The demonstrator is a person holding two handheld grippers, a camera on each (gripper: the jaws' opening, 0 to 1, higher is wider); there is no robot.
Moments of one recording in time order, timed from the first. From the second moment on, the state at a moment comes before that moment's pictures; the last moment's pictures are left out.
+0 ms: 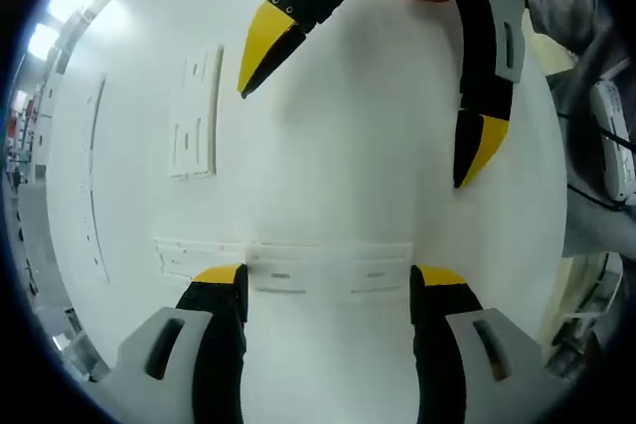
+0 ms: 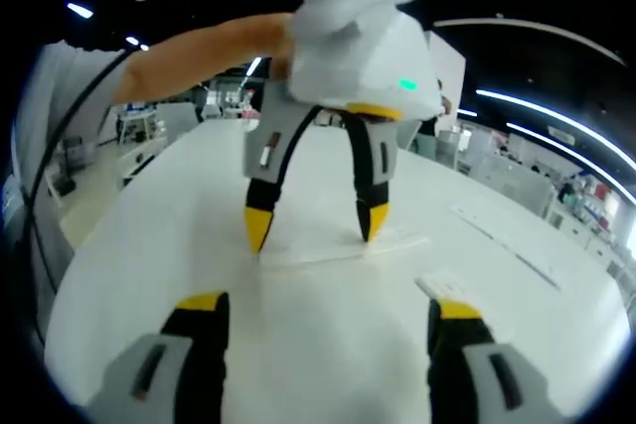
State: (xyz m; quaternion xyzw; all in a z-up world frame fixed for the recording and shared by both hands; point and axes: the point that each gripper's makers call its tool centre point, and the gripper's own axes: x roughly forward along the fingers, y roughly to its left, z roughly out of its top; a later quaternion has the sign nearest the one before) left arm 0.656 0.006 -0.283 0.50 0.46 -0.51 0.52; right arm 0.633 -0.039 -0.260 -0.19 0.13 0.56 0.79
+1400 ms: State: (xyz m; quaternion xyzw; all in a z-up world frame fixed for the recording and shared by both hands) left arm 0.657 0.006 -0.282 0.50 0.43 -0.52 0.54; right arm 0.631 -0.039 -0.263 -0.20 0.13 0.57 0.79
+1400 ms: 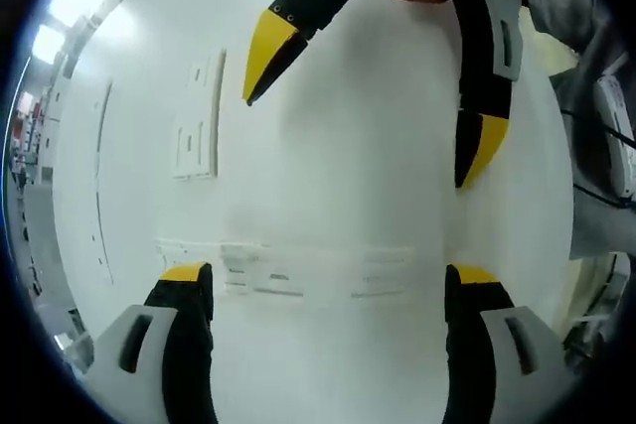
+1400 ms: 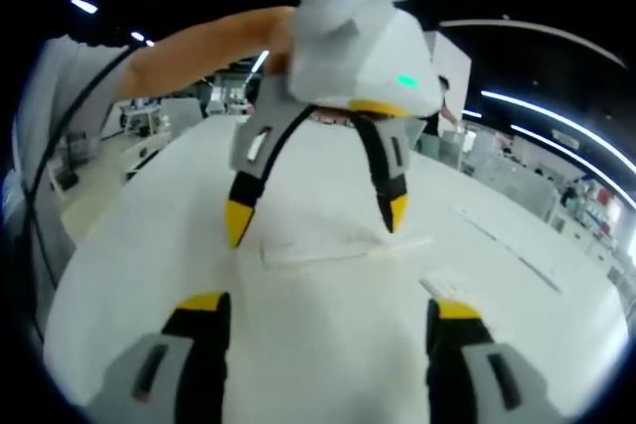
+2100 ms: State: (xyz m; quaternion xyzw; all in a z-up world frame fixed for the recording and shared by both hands) left arm 0.658 -0.012 -0.249 0.48 0.31 -0.54 0.62; right arm 0.626 -0.037 -0.260 -0.17 0.13 0.57 0.79
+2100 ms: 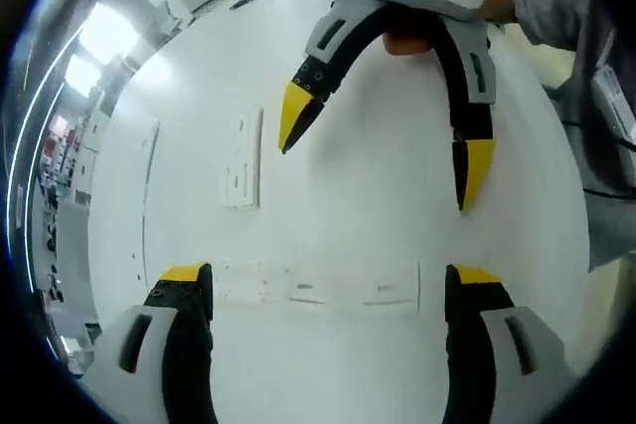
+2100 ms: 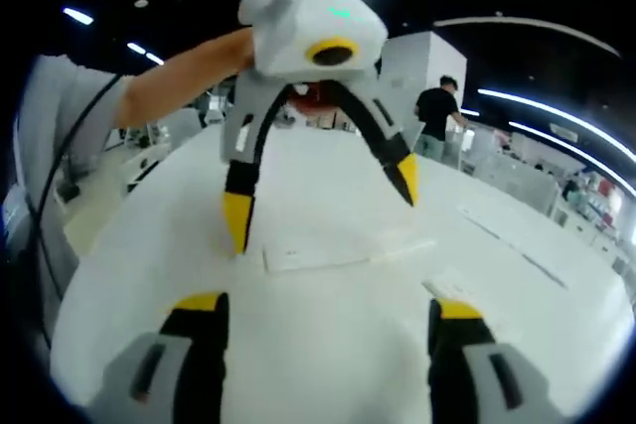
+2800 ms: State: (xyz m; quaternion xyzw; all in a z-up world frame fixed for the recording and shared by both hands) left arm 0.633 -0.036 -0.202 0.29 0.15 -0.58 0.74; right arm 0.624 -0.036 -0.257 -0.15 0.13 0.57 0.80
